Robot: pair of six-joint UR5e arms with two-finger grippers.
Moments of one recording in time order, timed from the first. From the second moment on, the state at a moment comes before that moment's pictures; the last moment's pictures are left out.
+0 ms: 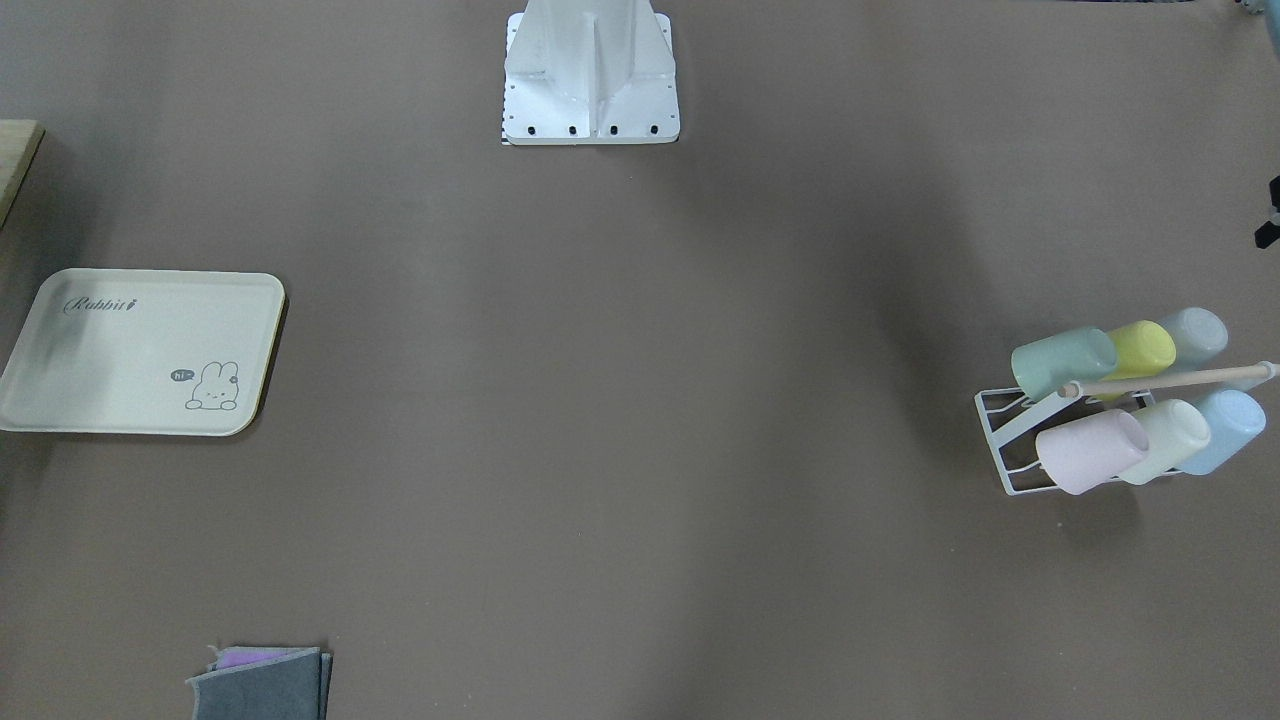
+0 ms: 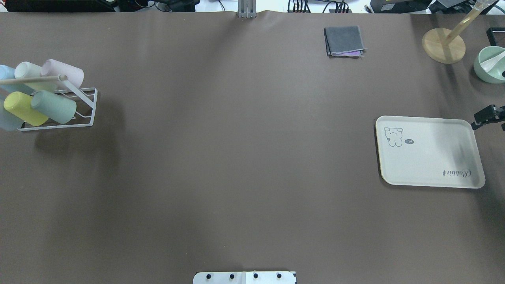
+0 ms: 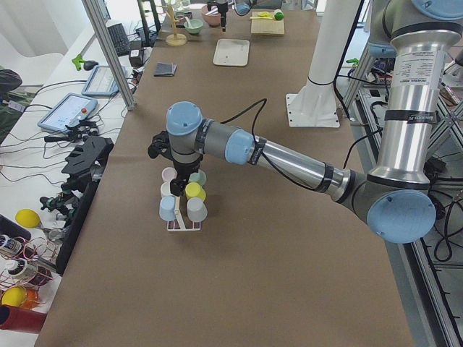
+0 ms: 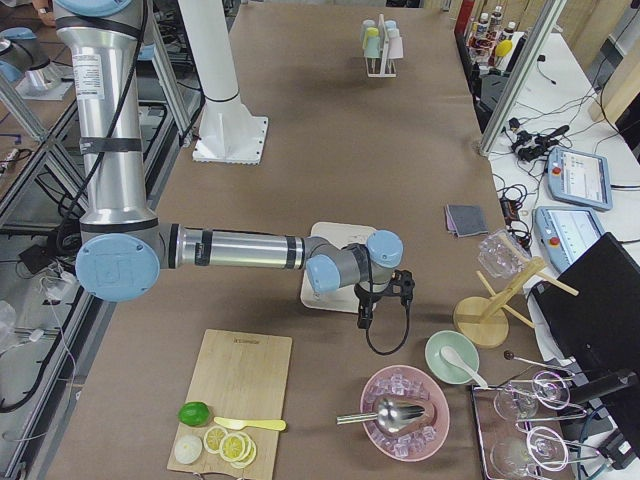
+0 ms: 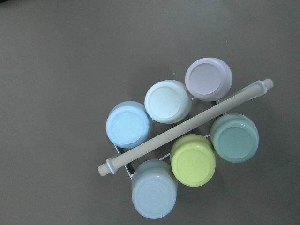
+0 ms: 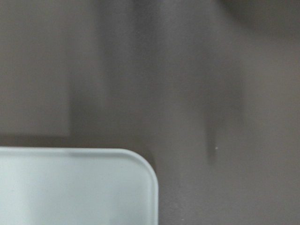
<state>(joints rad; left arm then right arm) -1.41 -1.65 -1.95 -1.49 -2.31 0.13 1.22 -1.53 1.44 -1.23 2.34 0.47</state>
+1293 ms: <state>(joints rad) -0.84 -1.87 -2.10 -1.17 -1.60 0.35 1.13 -1.66 1.49 -1.17 2.37 0.56</state>
